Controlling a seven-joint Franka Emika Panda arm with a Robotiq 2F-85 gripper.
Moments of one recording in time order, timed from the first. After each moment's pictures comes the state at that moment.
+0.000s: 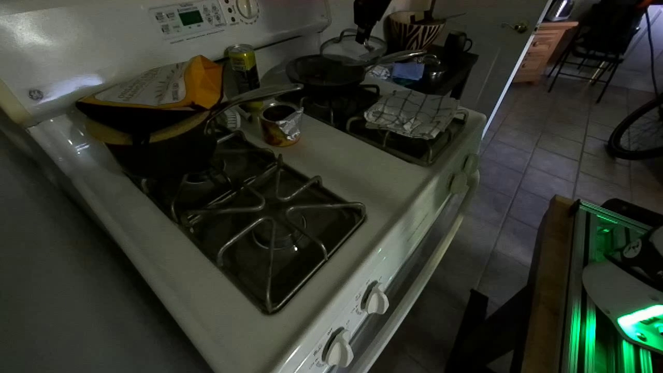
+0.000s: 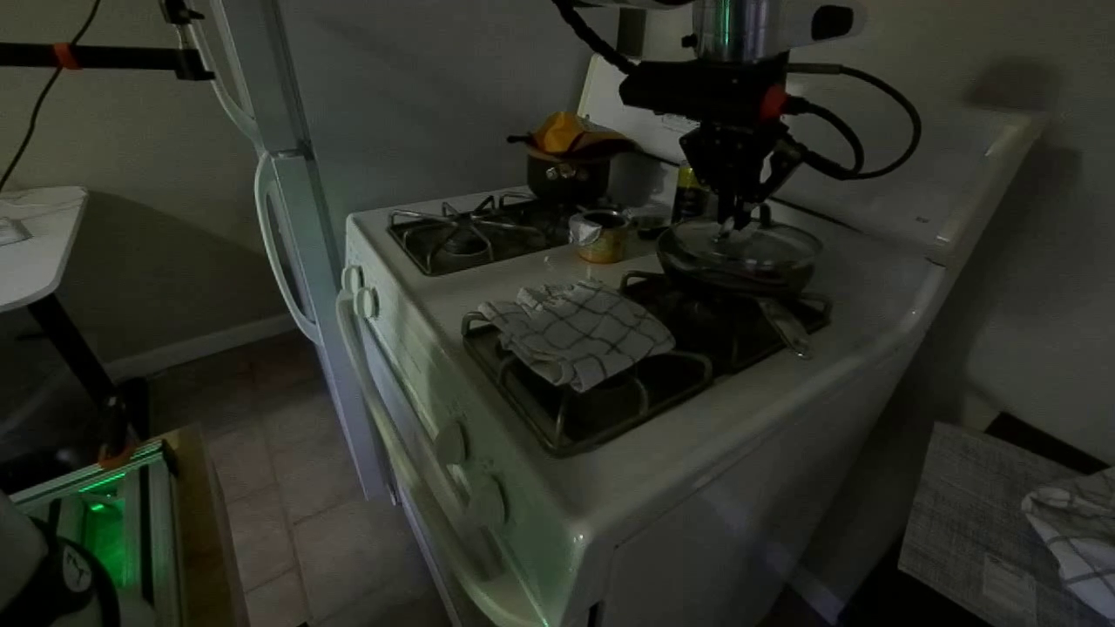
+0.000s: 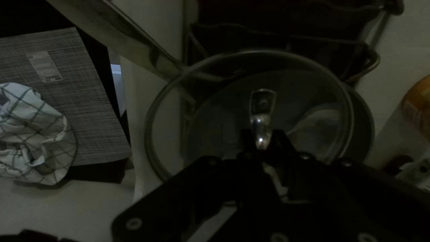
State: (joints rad) arm -0.09 0.20 -0.06 -1.80 0.03 2.29 -0.21
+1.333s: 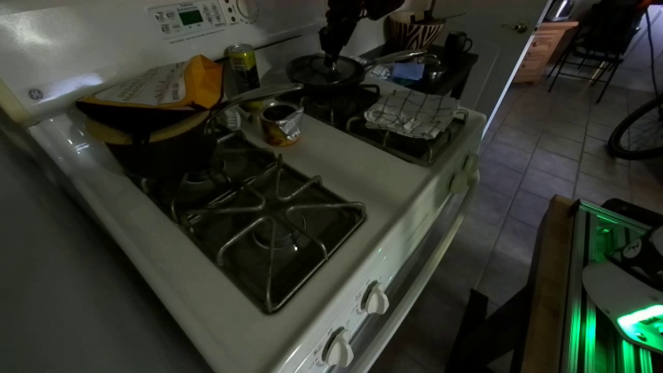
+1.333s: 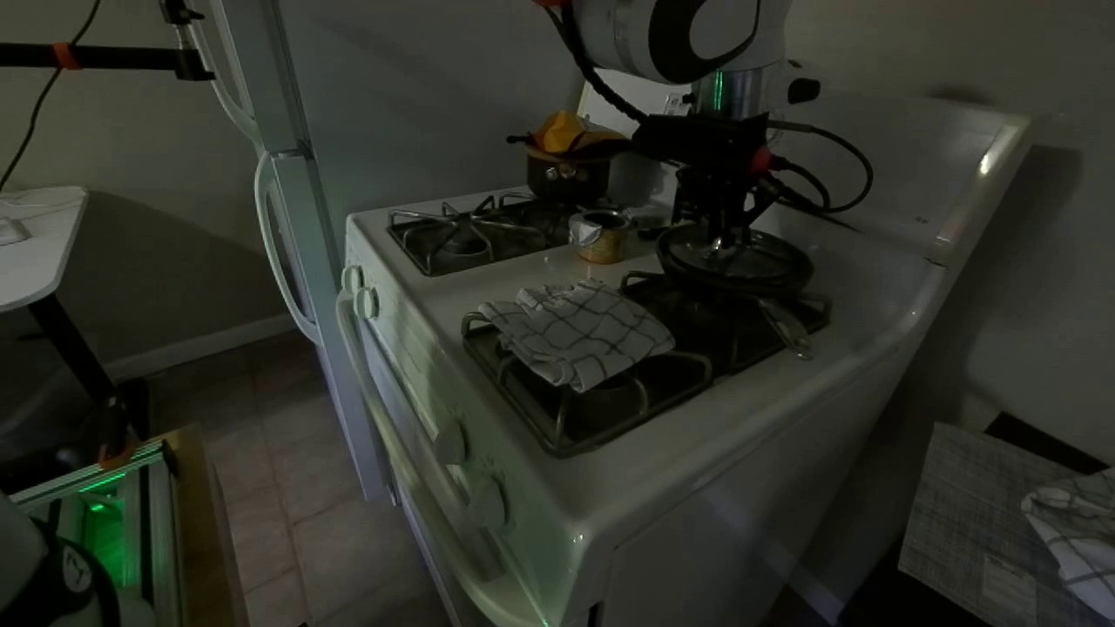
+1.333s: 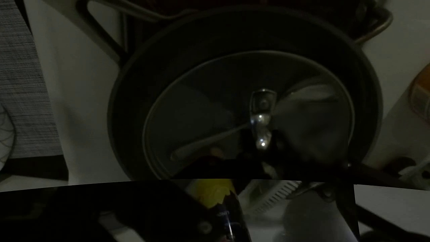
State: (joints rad) arm -0.09 0.42 0.00 -1.62 0.03 2.32 -0.22
